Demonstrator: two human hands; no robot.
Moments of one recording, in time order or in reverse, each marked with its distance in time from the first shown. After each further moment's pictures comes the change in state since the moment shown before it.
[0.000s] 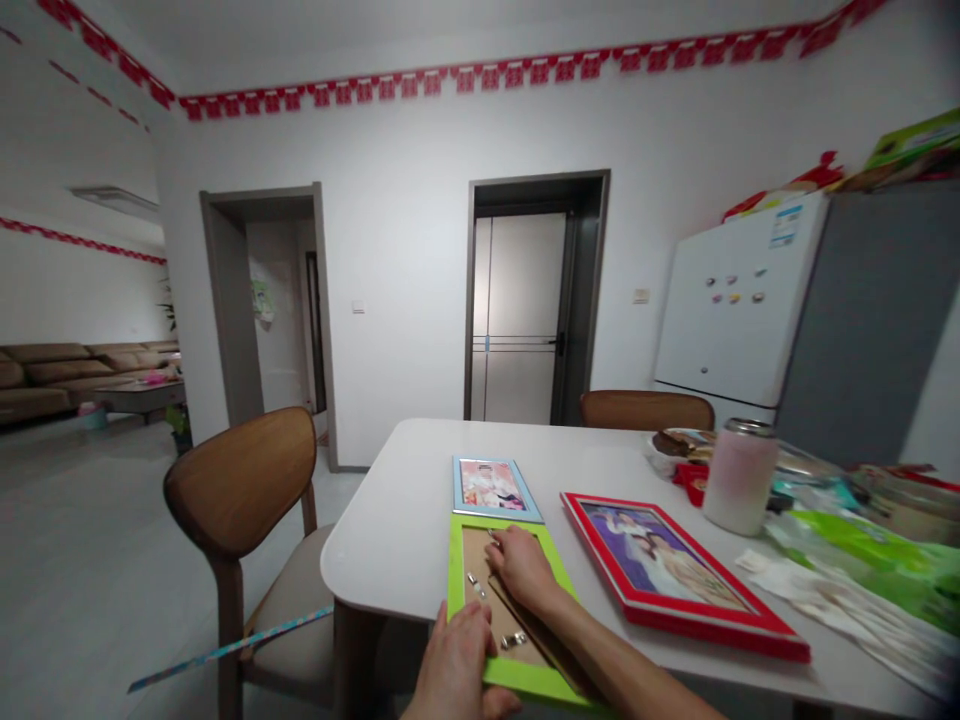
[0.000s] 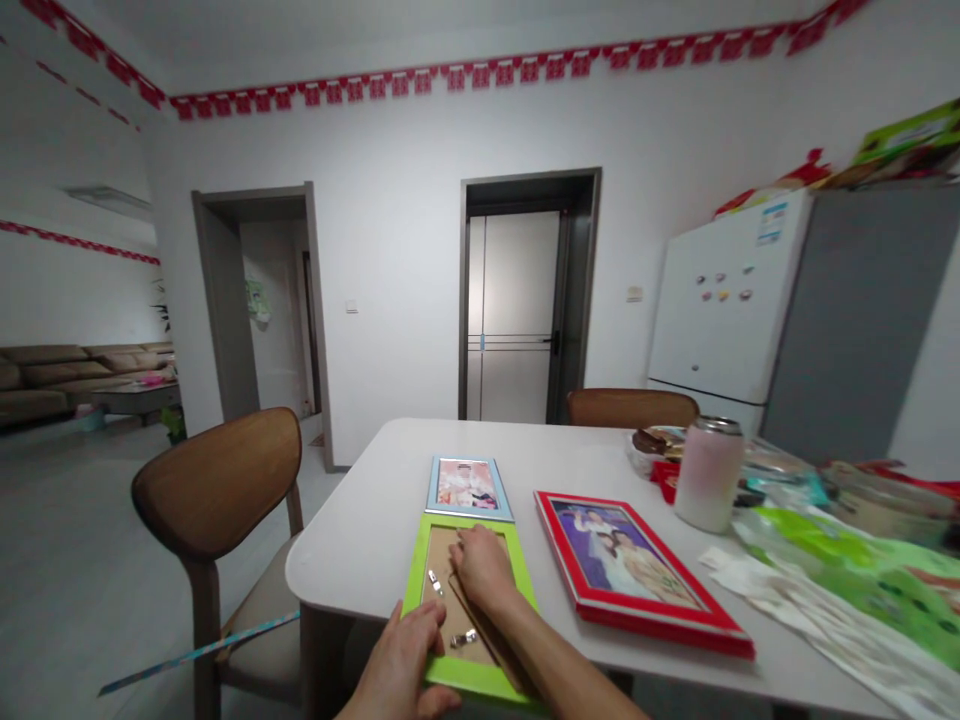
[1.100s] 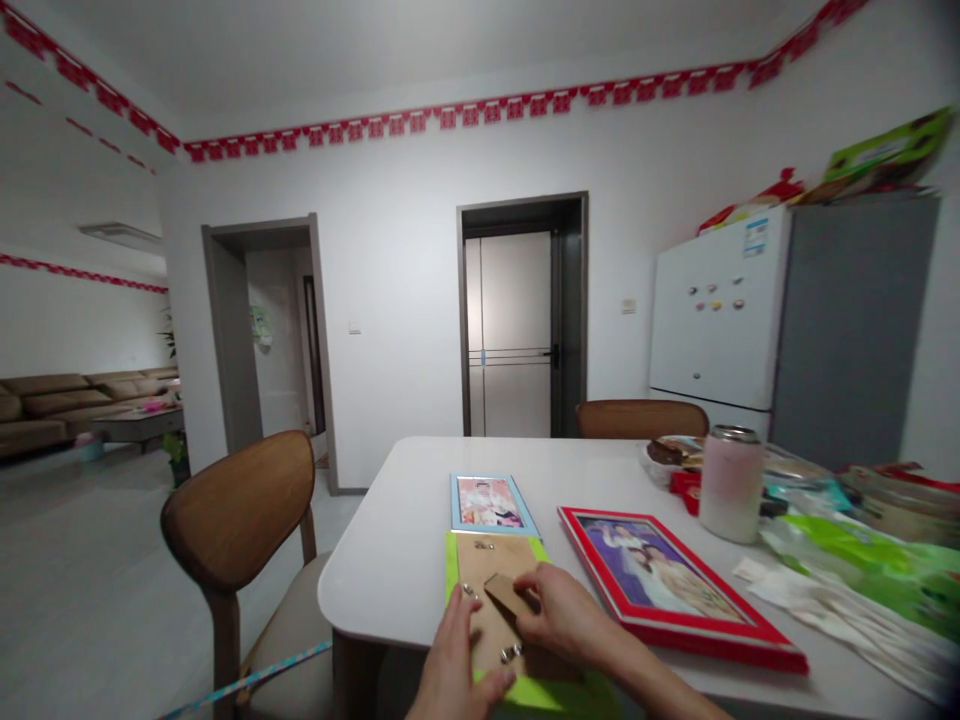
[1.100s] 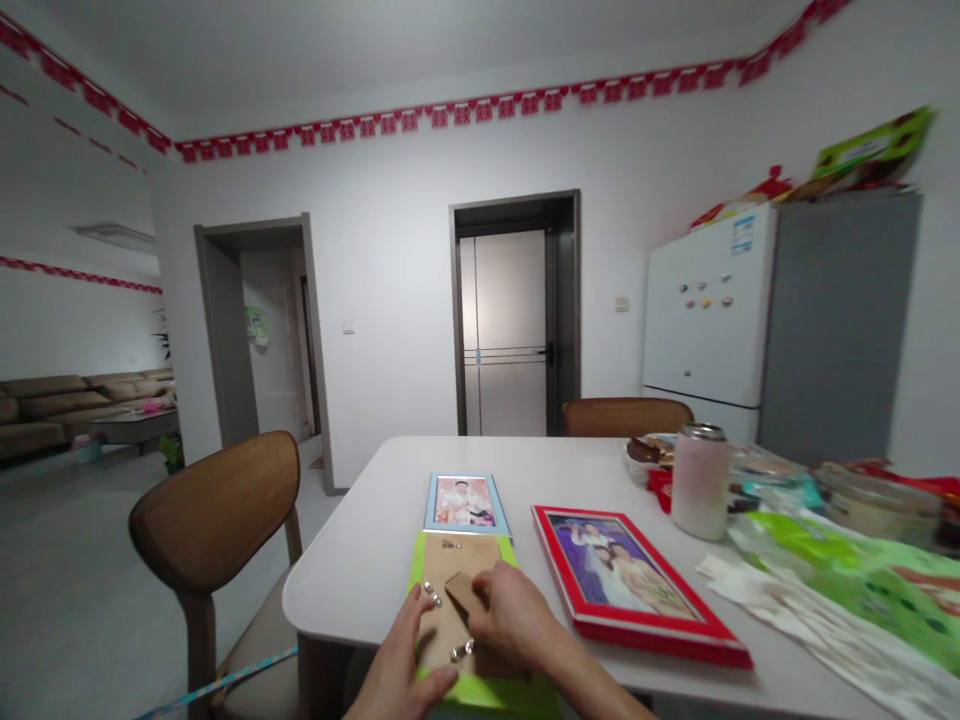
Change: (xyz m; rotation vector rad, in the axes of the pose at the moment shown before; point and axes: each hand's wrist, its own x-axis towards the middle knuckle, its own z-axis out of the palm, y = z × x) left_hand 0.015 -0.006 0.002 -0.269 0.131 -0.074; right_hand -0.045 0.001 -0.071 0.148 -0.148 -0.054
